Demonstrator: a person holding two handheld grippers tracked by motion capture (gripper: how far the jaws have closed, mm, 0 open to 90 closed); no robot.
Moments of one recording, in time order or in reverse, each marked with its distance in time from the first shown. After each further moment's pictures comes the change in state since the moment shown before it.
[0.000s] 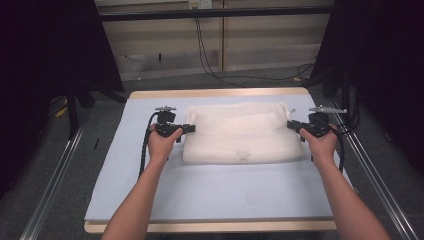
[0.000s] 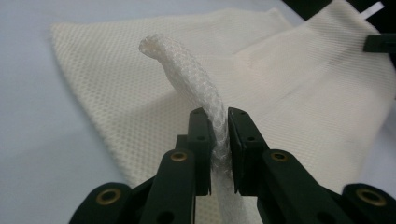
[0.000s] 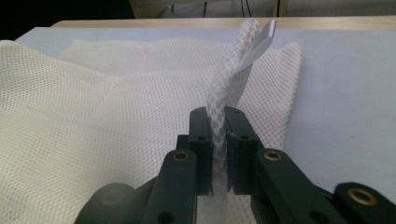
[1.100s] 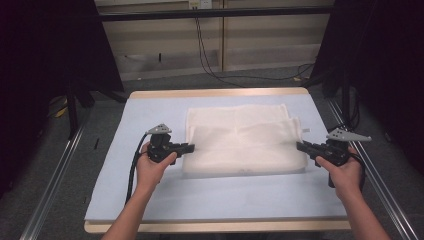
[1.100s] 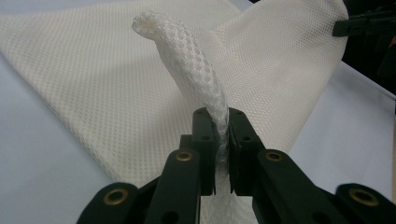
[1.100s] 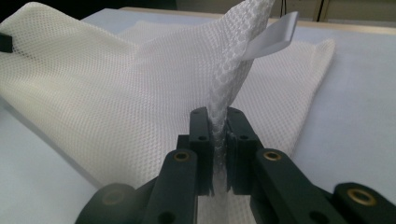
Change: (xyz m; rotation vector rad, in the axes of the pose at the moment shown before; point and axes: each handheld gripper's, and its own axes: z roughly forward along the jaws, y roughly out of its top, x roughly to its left) left arm -0.047 -0.050 -0.050 0.007 -0.093 0.134; right arm 0.015 -0.052 -0.074 -0.057 0.135 -0.142
